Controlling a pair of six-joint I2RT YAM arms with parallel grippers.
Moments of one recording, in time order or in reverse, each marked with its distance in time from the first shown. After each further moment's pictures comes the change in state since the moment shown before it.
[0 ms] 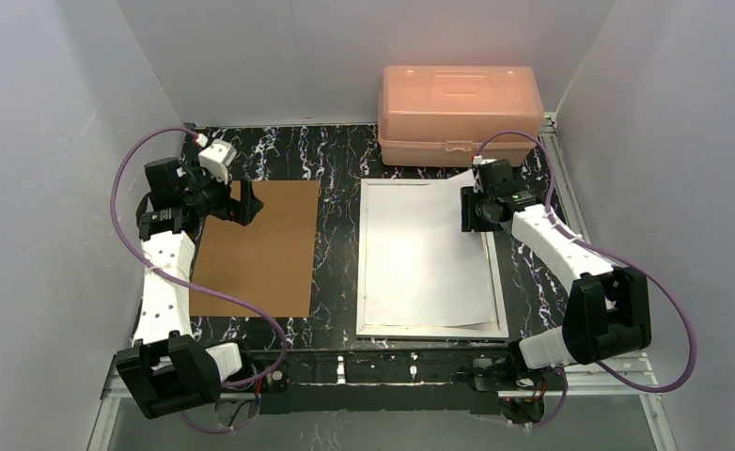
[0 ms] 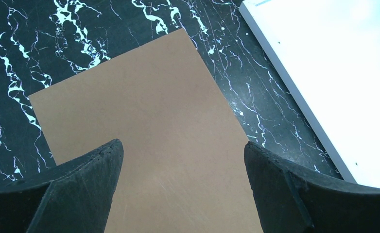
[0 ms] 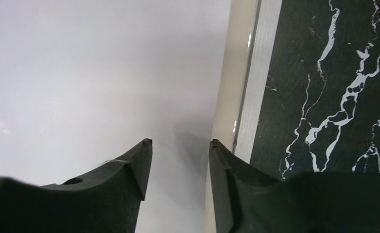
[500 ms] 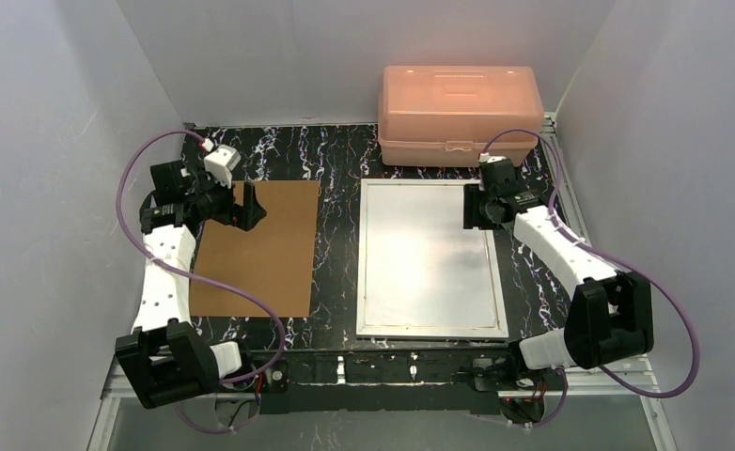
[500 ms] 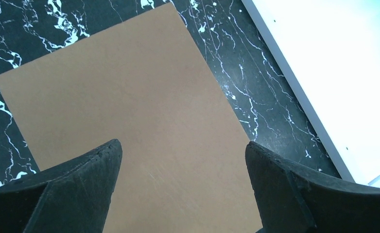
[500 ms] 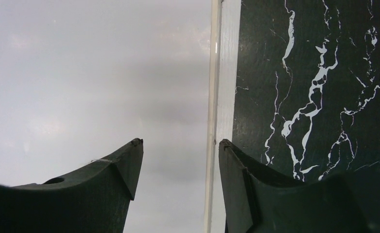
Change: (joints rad) left arm 0.000 0.043 0.000 -0.063 0.012 0.026; right arm 0.000 -0.015 0.000 0.000 0.120 0.014
